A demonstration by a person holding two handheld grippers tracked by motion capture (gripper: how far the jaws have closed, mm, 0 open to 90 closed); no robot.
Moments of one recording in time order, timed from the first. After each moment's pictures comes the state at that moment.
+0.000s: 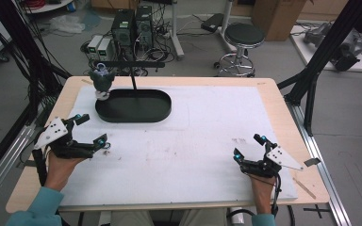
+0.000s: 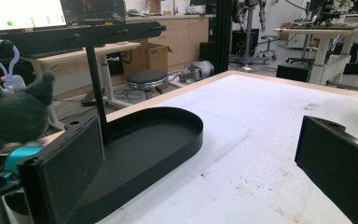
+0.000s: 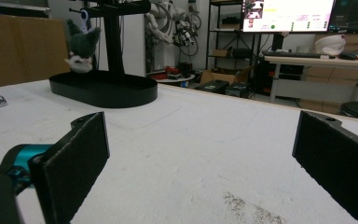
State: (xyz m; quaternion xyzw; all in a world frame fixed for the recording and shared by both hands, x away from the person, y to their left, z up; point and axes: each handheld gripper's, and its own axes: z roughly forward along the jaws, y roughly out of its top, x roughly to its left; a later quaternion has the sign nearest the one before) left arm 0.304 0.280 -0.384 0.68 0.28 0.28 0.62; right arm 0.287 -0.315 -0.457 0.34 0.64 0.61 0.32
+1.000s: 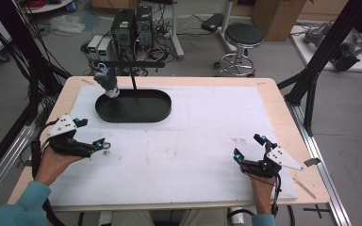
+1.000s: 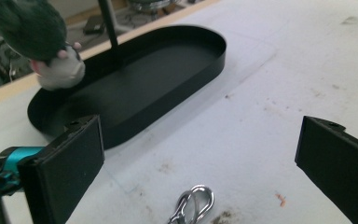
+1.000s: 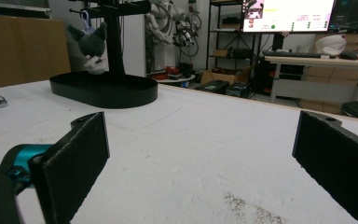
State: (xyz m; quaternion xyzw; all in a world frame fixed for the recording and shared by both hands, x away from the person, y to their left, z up) left arm 0.323 0.290 -0.390 0.78 0.33 0.24 0.49; right arm 0.287 -0.316 -0.457 0.34 0.64 0.62 0.32
